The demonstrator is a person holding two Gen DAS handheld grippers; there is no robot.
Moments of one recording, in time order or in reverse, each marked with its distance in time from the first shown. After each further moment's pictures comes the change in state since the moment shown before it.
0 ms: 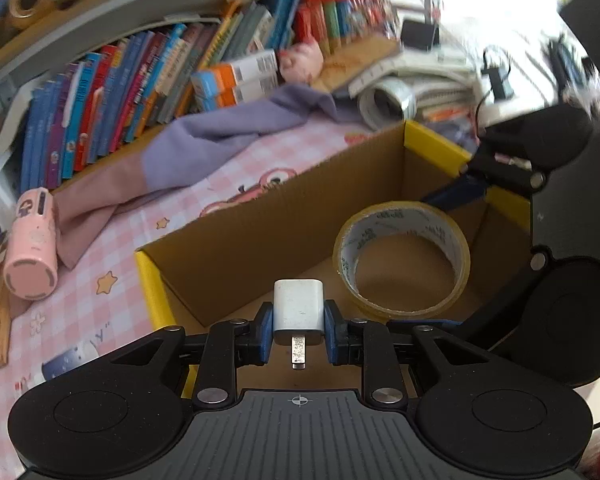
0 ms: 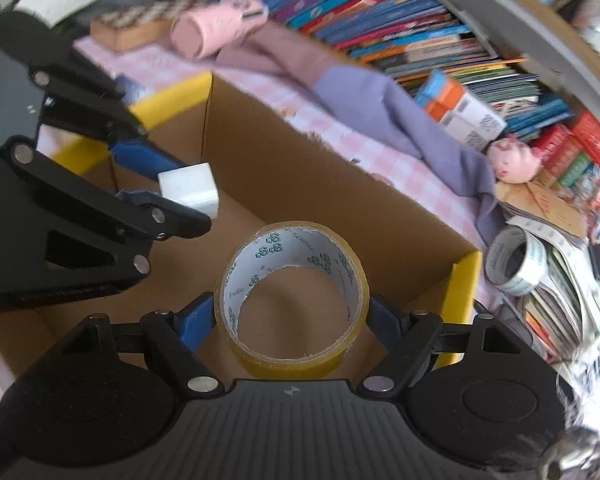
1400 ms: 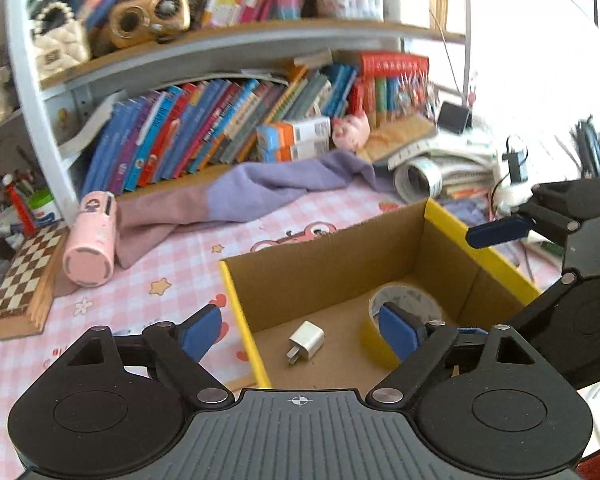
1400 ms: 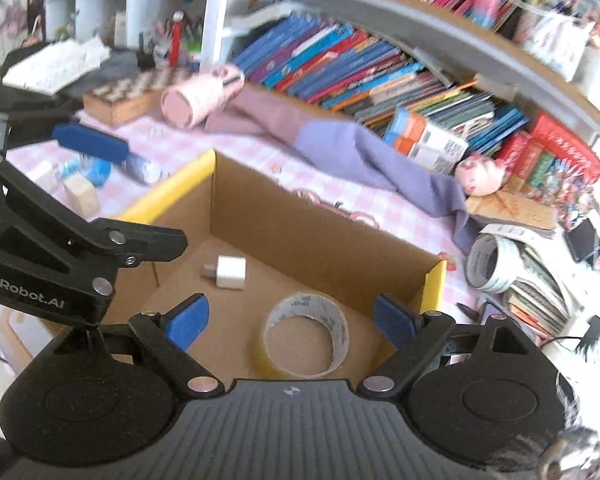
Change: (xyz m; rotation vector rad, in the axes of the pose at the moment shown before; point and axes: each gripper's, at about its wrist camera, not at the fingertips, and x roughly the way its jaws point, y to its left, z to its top) left arm -0.087 0.020 -0.026 -0.200 -0.209 0.059; right arm -0.080 0.010 -0.008 0.170 -0.196 -0.049
